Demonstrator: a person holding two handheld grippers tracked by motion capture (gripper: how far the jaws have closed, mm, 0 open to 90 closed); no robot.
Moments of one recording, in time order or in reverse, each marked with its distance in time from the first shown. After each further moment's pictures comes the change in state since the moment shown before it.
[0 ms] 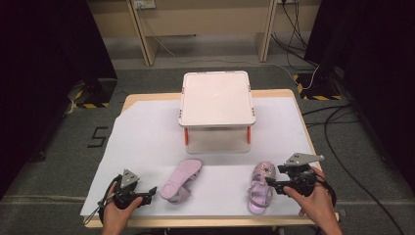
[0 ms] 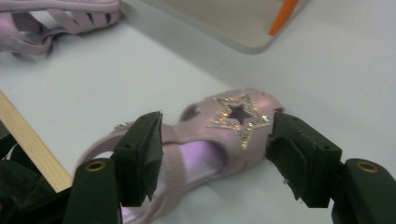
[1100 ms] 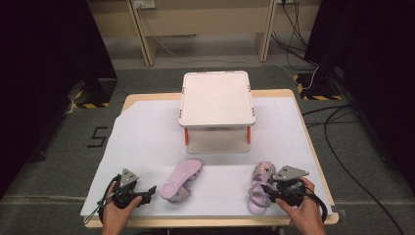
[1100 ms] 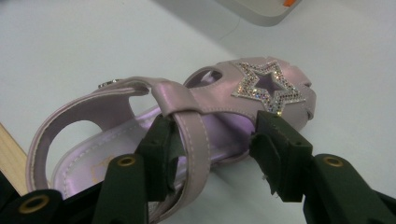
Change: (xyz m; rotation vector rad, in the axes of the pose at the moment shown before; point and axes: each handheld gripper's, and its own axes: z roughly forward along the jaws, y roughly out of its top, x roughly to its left) left arm 0.001 0.001 0.001 -0.001 0.005 -0.011; right arm 0.017 -0.026 0.029 0.037 -0.099 -0.093
